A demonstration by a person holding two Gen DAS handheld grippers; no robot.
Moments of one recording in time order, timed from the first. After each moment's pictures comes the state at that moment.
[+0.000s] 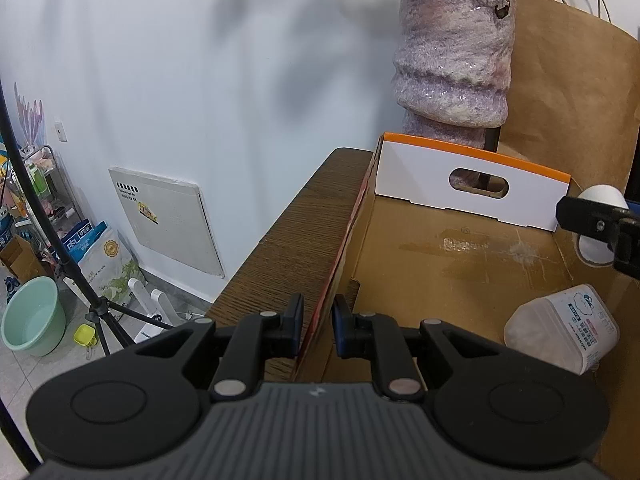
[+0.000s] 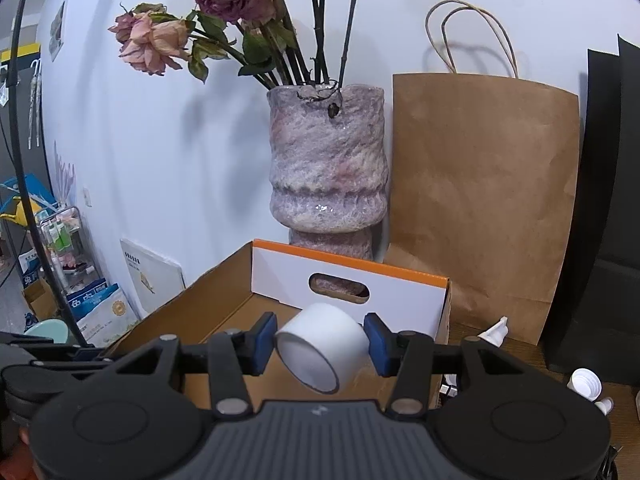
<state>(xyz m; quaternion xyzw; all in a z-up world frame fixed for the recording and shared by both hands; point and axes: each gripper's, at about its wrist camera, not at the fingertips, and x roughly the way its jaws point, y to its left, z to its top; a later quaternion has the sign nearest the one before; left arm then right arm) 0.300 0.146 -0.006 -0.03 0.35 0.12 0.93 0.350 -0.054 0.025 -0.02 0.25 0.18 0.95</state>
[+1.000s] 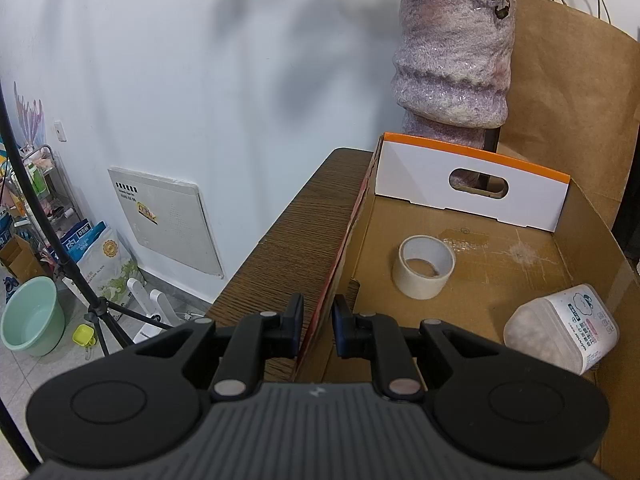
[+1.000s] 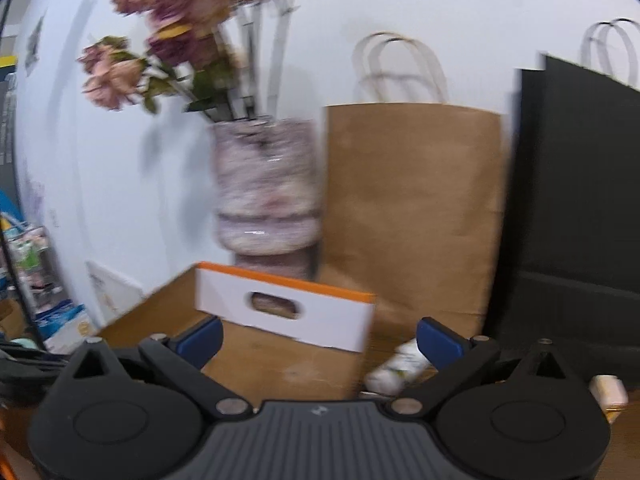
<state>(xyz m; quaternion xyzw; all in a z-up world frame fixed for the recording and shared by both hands) 0.300 0.145 -0.006 -0.03 0.35 0.12 0.93 0.331 -0.107 0.035 -0.02 0.21 0.11 0.97</state>
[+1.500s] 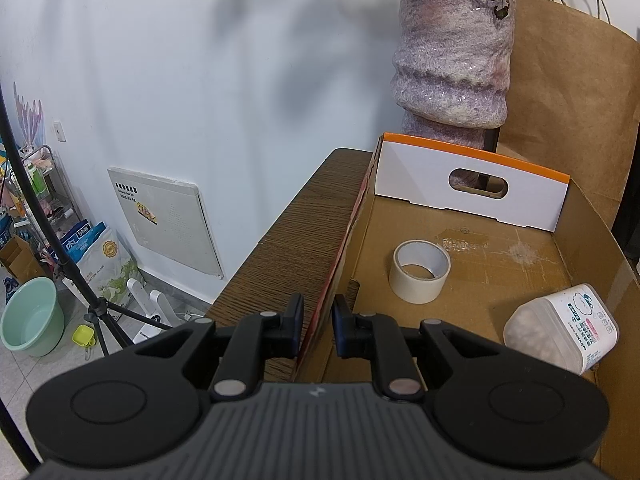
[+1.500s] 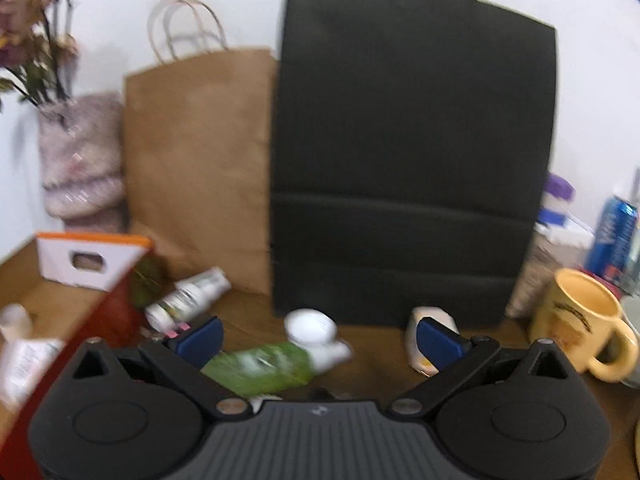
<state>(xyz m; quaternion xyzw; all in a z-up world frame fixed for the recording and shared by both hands) 0.300 0.145 -0.006 -0.03 0.35 0.12 0.93 0.322 -0.247 -0.004 0.00 0.27 -0.05 0.96</state>
